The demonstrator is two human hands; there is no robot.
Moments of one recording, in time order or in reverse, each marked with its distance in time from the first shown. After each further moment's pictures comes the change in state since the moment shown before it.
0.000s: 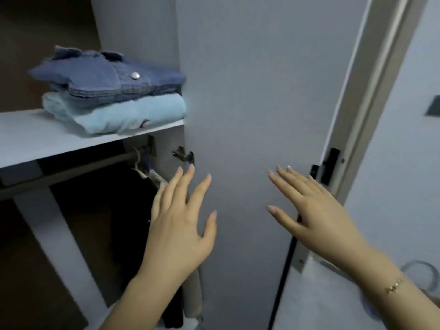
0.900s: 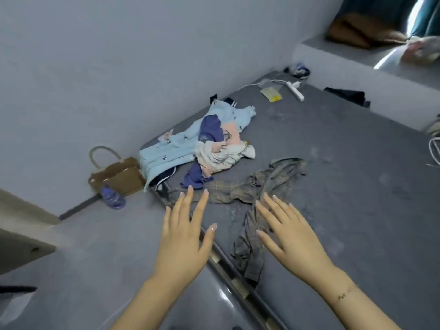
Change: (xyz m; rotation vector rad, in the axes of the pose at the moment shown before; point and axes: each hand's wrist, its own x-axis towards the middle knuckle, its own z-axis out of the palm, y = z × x) left_hand -0.301 0.694 0.278 -0.547 -0.943 1.035; right_hand -0.756 0.263 -0.070 -0.119 -0.157 1.448
